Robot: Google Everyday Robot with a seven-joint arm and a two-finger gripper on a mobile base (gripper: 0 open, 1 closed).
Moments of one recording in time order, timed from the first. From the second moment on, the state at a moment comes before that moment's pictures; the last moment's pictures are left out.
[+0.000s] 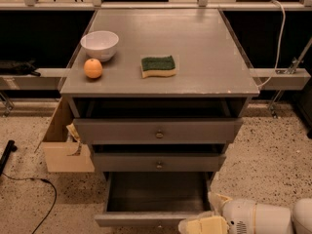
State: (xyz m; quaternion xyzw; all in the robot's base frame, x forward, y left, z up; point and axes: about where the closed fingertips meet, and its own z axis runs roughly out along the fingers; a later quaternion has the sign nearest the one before) arm 0.332 -0.104 0.645 -0.21 0.83 0.41 0.31
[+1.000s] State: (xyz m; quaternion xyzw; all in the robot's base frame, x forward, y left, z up) arm 0.345 -0.095 0.595 -0.21 0.85 0.40 0.26
